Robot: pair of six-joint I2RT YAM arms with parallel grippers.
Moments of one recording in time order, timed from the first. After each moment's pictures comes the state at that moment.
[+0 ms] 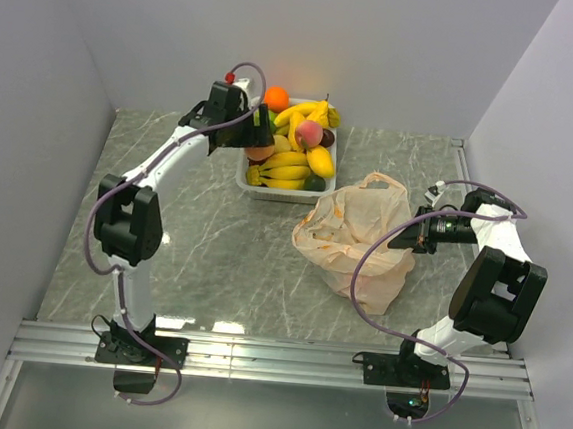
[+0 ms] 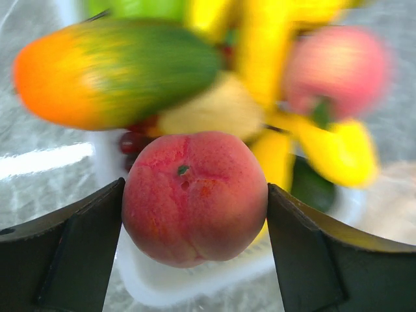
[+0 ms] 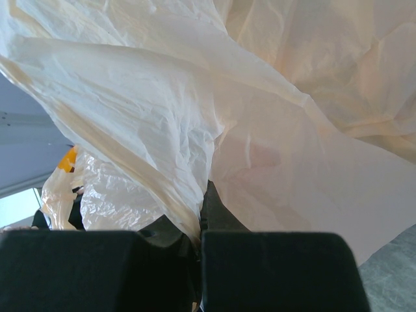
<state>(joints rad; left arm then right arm) -0.33 1.98 1.77 -0.44 0.14 -0.38 -0.36 1.58 1.11 -1.15 -0.98 -0.27</state>
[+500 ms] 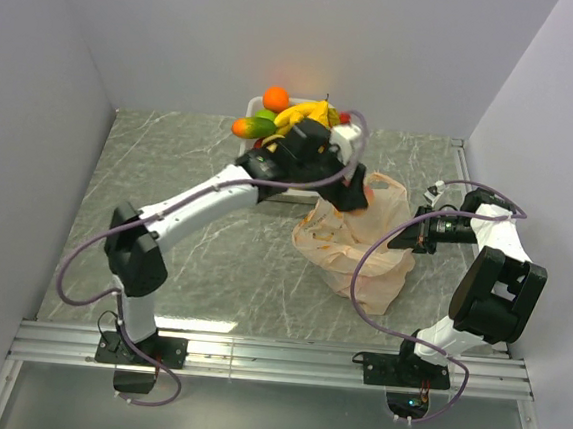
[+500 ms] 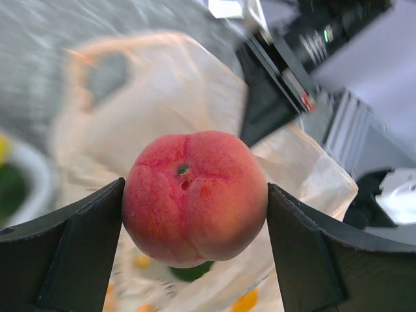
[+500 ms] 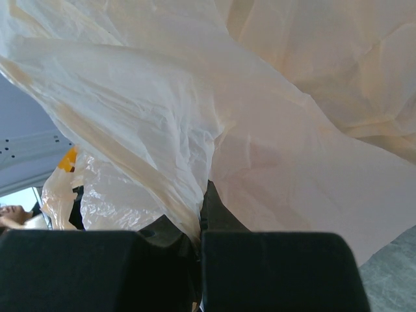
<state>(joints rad) -0.81 1.82 1.79 -0.39 0.36 -0.22 -0.35 1.58 1.11 -1.15 -0.98 -0.27</state>
